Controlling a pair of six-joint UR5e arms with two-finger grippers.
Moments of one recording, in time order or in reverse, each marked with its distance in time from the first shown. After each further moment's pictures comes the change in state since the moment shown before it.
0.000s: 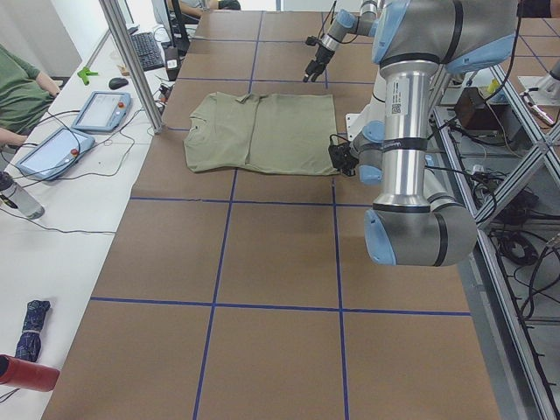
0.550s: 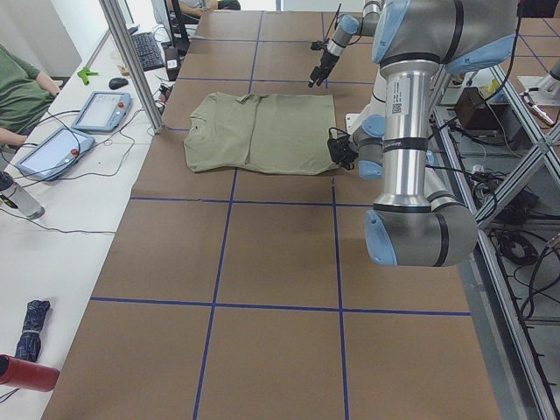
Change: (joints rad) left arm -0.016 0.002 -0.066 0.000 -0.006 0.004; right arm -0.085 0.004 0.002 -0.136 -0.040 0.134
